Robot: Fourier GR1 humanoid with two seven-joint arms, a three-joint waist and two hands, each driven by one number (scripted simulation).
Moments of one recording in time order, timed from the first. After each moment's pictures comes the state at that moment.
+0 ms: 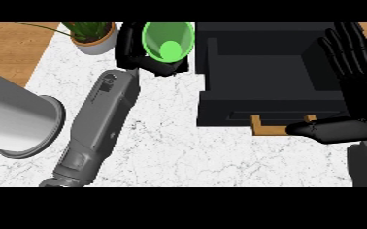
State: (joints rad) left arm -0.89 0.01 0.14 -0.77 0.09 0.00 -0.61; right arm -0.26 -0.23 -0.17 -1.83 -0.13 0.19 0.11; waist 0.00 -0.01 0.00
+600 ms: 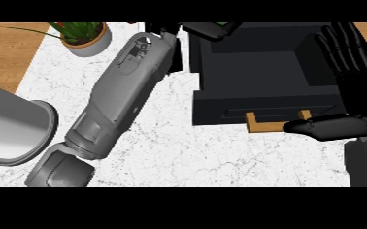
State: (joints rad) left arm -1.23 0.00 -0.05 -0.61 0.20 0.28 -0.32; right arm -0.29 -0.23 -0.16 -1.81 -0.12 0.20 0.09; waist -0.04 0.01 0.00
